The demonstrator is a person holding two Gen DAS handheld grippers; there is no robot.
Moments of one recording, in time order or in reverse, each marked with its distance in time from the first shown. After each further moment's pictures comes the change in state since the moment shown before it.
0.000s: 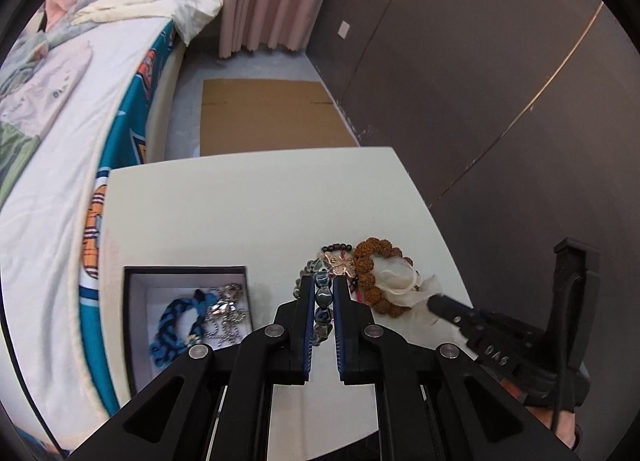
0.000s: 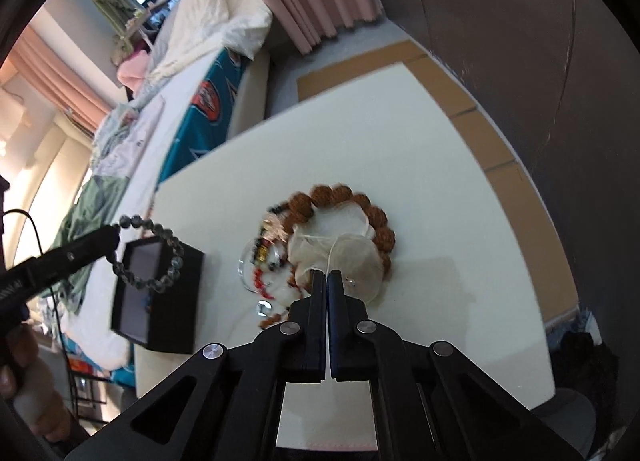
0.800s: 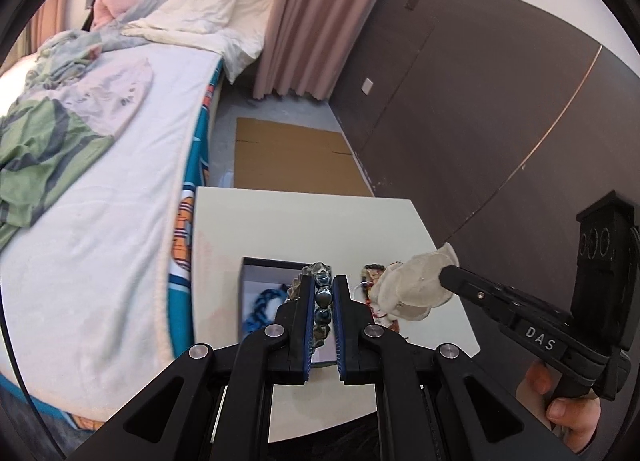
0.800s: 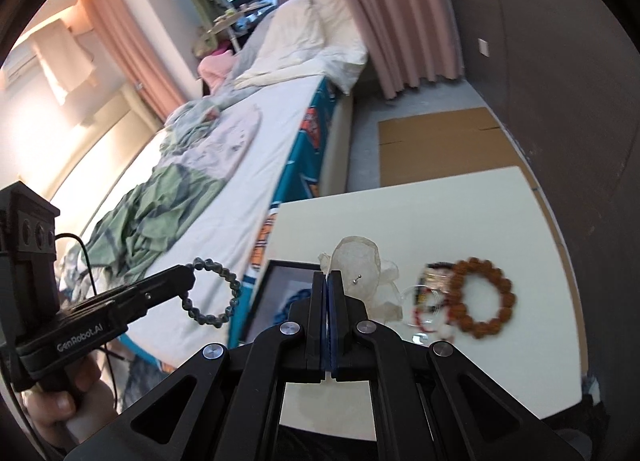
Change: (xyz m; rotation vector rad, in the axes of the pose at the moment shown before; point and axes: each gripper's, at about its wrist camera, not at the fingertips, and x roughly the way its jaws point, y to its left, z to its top) left arm -0.105 0.066 -0.034 -0.086 -0.180 0.010; right arm -0.055 0.155 0.006 -0.234 -0.113 0.125
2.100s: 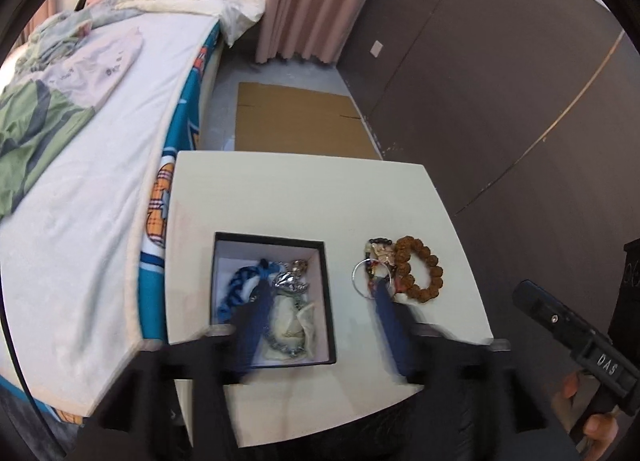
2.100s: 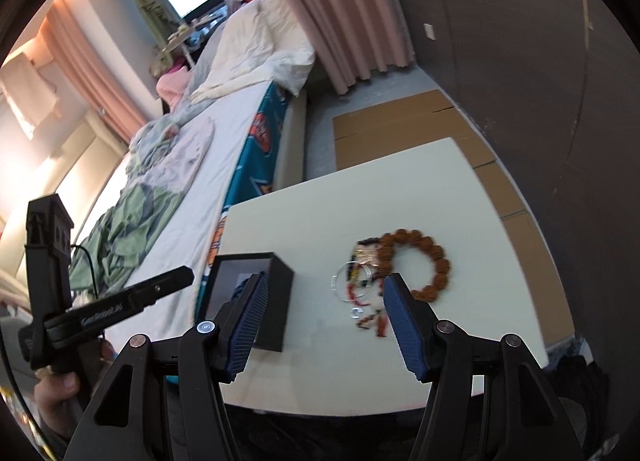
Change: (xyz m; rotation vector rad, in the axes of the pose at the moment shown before) left arm 0.058 -0.020 -0.002 0.006 0.125 0.034; right arm -0.033 -0.073 -0.022 0.153 -0.011 -0.099
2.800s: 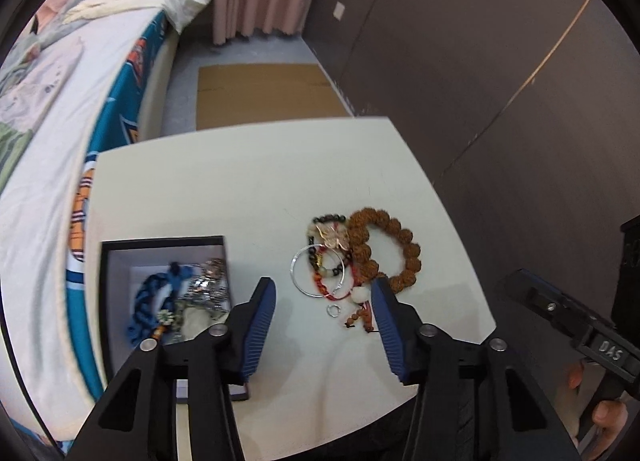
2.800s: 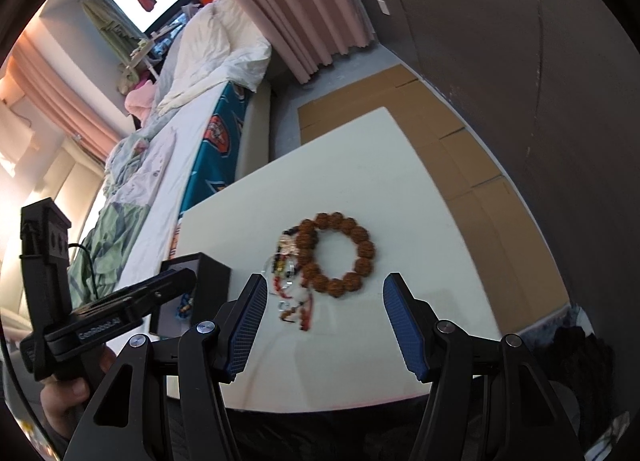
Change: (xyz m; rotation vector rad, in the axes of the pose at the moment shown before) left arm 0.077 -0.069 -0.001 0.127 0.135 -0.013; right arm 0.014 -0.088 -0.006 0.130 0.049 -0.027
